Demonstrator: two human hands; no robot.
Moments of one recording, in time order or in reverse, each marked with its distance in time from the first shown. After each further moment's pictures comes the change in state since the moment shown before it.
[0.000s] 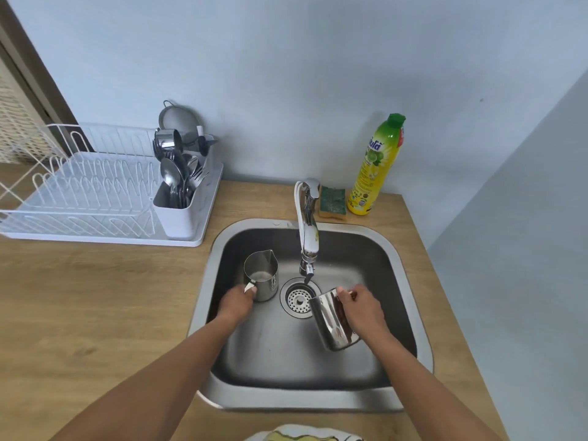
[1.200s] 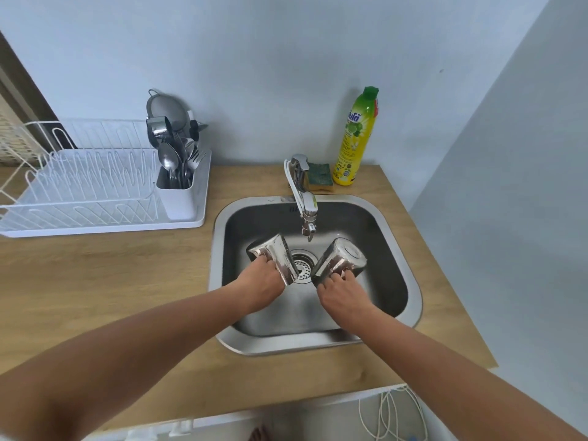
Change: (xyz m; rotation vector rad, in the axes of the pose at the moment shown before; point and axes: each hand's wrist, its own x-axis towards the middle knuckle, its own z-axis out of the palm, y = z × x) left_hand -0.092 0.041 -0.032 1.646 -0.043 1.139; right_hand -0.082 -0.003 0.036 -1.329 -0.041 -0.713
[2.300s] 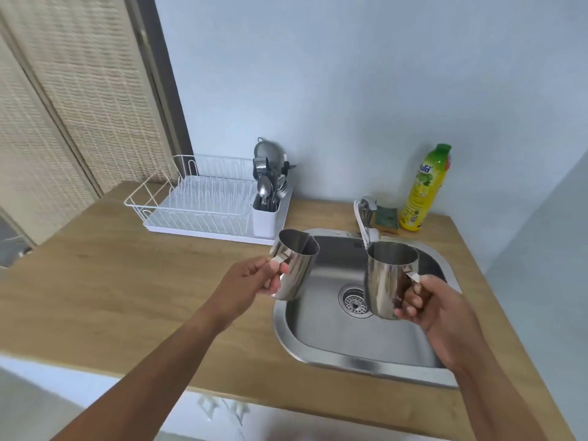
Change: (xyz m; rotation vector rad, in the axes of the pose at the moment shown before) left_hand -0.177 -0.019 -0.058 -1.935 0.703 -0.737; right_hand -0.090 0.032 -0.103 2.418 0.409 0.277
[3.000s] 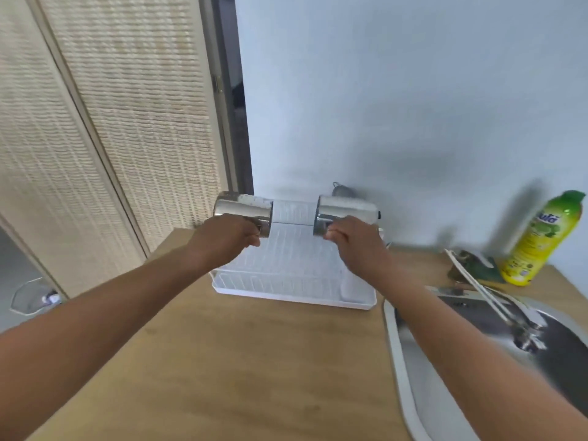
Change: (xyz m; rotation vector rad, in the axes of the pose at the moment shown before) left_hand 0.174 0.051 -0.323 1.339 0.053 0.242; right_hand 0.213 0.032 0.358 -1.326 -0.169 -0.693
